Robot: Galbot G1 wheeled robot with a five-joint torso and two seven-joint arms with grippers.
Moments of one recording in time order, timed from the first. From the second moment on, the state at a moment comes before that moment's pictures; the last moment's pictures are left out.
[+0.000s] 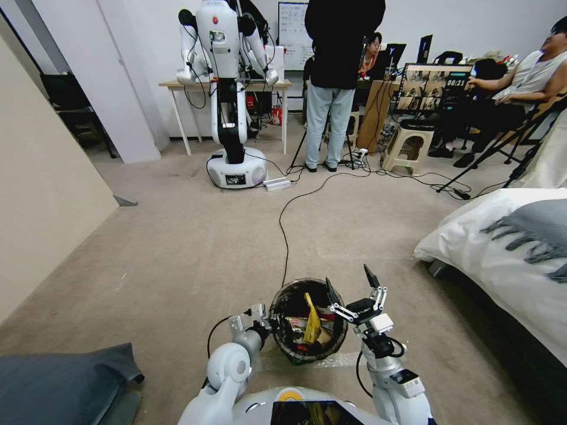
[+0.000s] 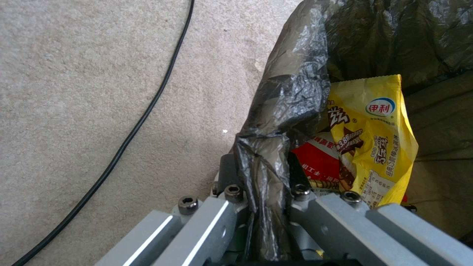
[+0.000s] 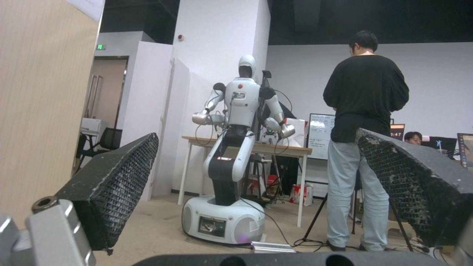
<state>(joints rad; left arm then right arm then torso) 1.45 -1.44 -0.26 -1.93 -0.73 0.58 -0.21 -1.75 1.46 0.51 2.10 0.10 0.74 -0.28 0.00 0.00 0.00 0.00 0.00</state>
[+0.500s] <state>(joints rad) 1.44 -1.45 -0.26 -1.89 -0.74 0.56 -0.21 -1.75 1.46 0.50 2.08 0.11 0.76 -0.30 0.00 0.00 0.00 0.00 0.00</state>
